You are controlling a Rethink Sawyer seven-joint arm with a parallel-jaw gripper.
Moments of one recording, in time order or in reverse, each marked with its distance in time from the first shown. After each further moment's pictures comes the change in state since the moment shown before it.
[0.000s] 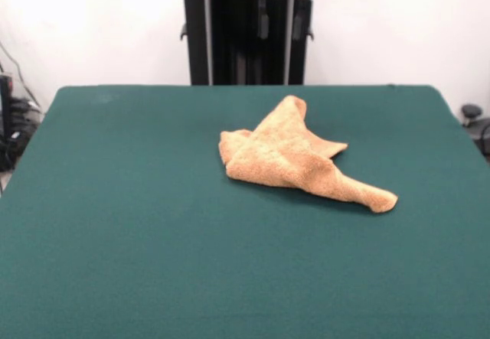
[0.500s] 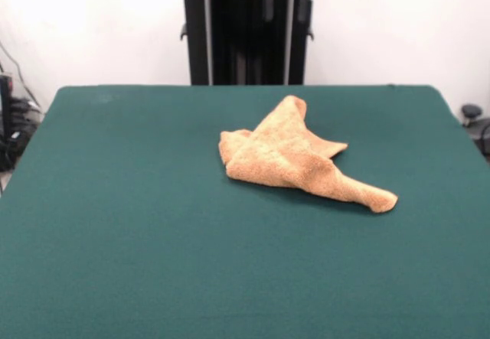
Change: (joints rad) arm 0.016 -0.097 0.000 -0.005 0.053 0.158 0.000
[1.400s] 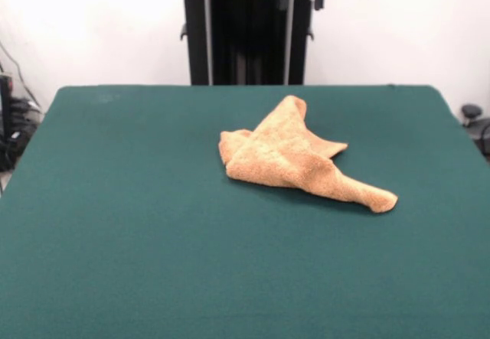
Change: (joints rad) arm 0.042 -0.042 0.000 -0.020 0.067 0.078 0.000
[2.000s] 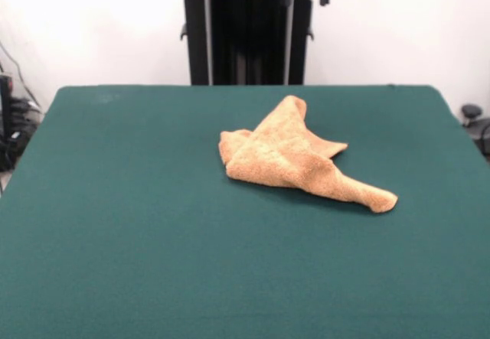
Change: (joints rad) arm 0.027 -0.006 -0.012 -0.043 -0.002 0.074 0.000
